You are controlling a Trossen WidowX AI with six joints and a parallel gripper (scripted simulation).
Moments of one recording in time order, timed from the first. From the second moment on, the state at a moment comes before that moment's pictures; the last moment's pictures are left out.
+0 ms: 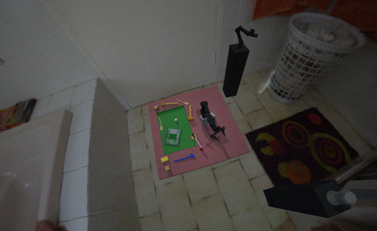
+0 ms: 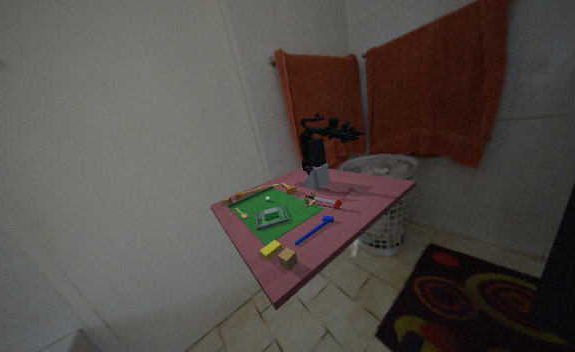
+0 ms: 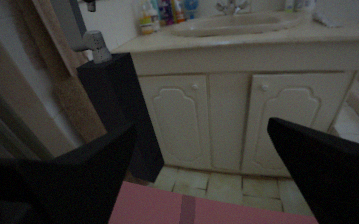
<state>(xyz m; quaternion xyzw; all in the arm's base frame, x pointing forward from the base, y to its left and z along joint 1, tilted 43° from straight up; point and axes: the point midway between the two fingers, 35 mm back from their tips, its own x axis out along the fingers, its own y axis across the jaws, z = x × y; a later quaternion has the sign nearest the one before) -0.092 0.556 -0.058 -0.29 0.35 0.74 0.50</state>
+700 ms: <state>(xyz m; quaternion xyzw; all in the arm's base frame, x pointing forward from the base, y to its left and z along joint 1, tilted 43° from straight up) 0.171 0.336 -0.174 -0.61 0.46 0.49 0.41</state>
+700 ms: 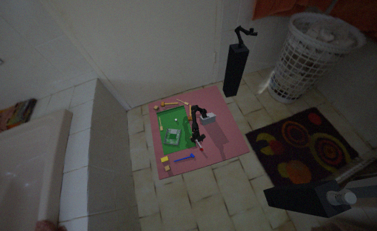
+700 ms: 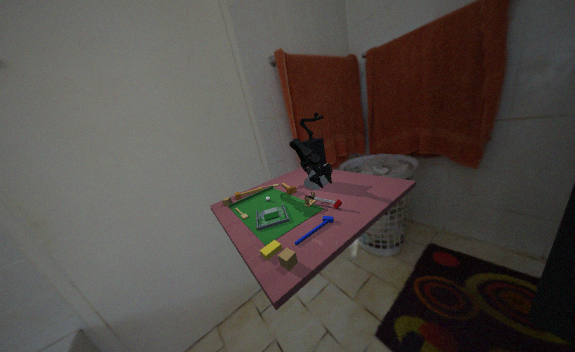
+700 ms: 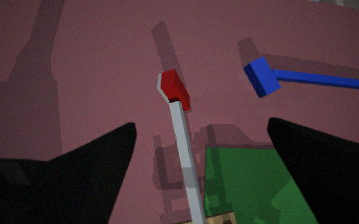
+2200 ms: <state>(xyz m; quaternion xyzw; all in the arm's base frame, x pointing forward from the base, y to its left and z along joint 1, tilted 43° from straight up) 0.214 0.184 -0.219 -0.68 0.53 0.44 0.27</state>
